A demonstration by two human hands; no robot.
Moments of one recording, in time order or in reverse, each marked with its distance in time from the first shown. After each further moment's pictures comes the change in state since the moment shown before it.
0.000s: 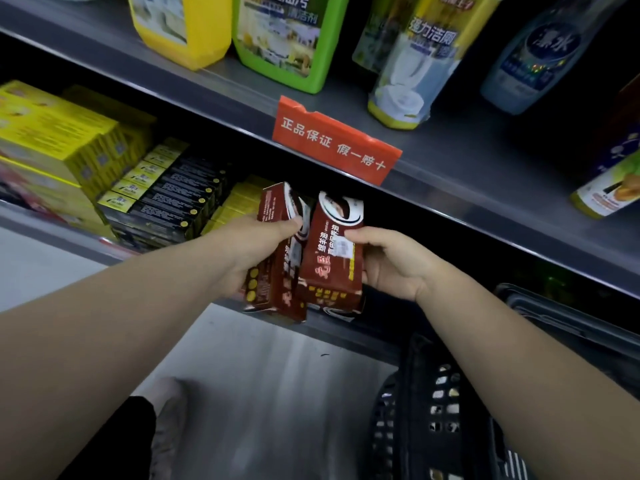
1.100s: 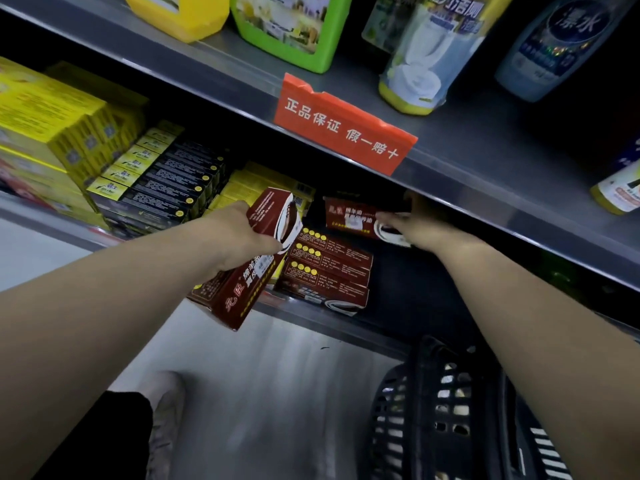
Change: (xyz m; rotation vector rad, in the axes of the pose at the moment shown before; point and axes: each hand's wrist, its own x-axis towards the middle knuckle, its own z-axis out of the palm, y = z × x) left_hand 0.012 -0.001 -0.019 0.497 0.070 0.042; right_hand 0.058 -0.012 -0.085 -1.009 0.554 -0.076
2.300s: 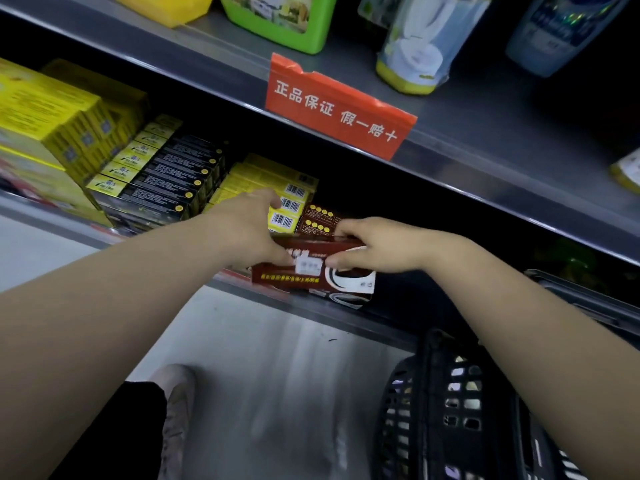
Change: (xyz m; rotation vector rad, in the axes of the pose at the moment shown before) left_hand 0.000 0.011 0.008 0.430 0.044 0.193; right_hand -0.062 -0.054 0.022 -0.404 -0.447 -0.479
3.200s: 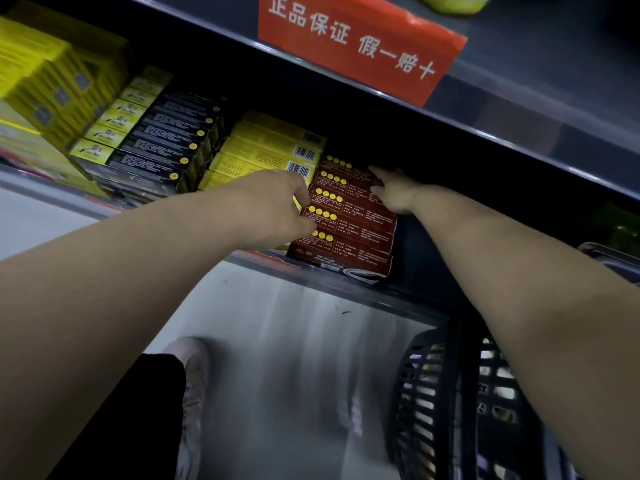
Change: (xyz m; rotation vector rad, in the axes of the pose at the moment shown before) left_hand 0.020 0.002 0.018 0.046 -0.059 0.098; right_hand 0.107 0.108 0.034 0.084 0.167 0.452
